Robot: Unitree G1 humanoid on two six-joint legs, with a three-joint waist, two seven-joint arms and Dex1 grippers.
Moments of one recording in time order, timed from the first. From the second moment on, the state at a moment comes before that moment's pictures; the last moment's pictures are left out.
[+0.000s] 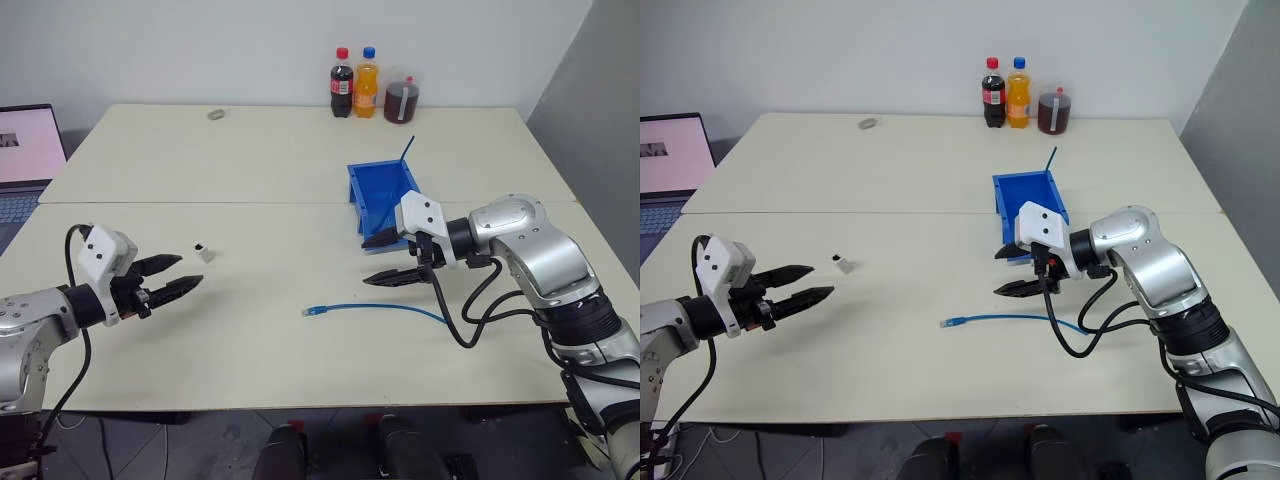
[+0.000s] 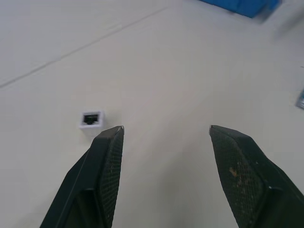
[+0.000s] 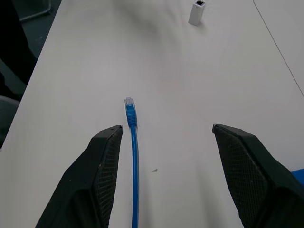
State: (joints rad) left arm -0.11 0.90 0.37 0.05 -0.44 0.37 -0.97; right arm -0.80 -0.62 0.30 -0.12 0.24 0.56 1.26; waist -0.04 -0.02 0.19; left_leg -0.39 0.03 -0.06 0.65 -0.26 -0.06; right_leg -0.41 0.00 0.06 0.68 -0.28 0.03
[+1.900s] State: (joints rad) left arm -0.70 0.76 -0.46 0.12 -0.04 0.38 -1.38; right arm -0.73 -0.69 0.41 -0.44 0.33 1.02 1.00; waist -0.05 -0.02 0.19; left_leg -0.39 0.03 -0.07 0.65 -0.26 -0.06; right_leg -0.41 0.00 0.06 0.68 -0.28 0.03
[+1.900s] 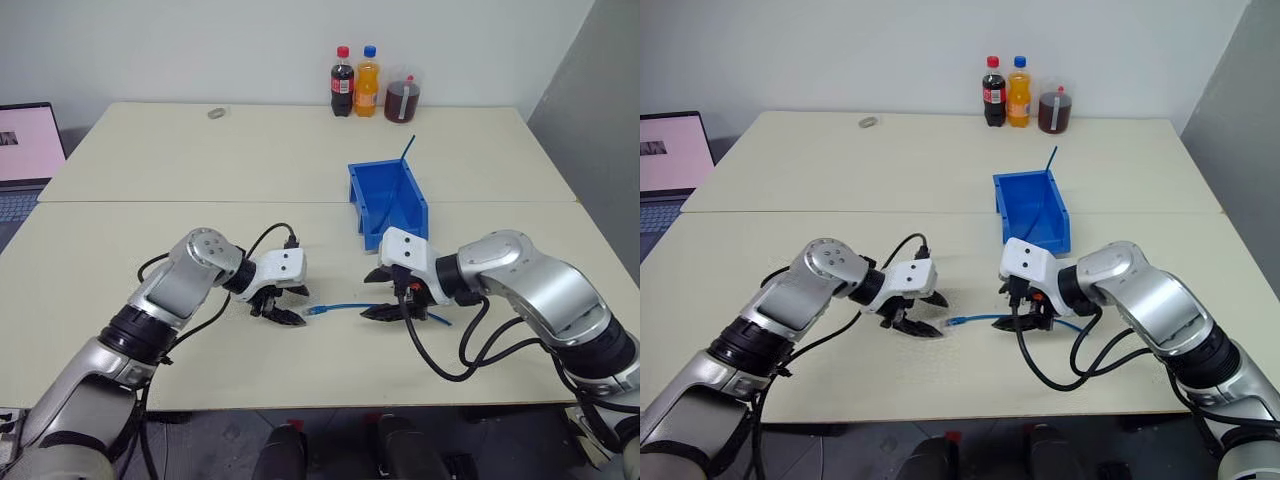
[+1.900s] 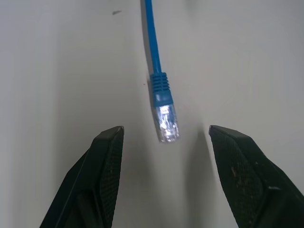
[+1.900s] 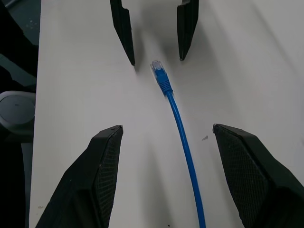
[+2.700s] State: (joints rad) left arm -0.68 0.74 -0.48 0.07 0.05 0.37 -1.38; right arm -0.72 -0.69 0.41 -0.45 0.36 1.04 0.95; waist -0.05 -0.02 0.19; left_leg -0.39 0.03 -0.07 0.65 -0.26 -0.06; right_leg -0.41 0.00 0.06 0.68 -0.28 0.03
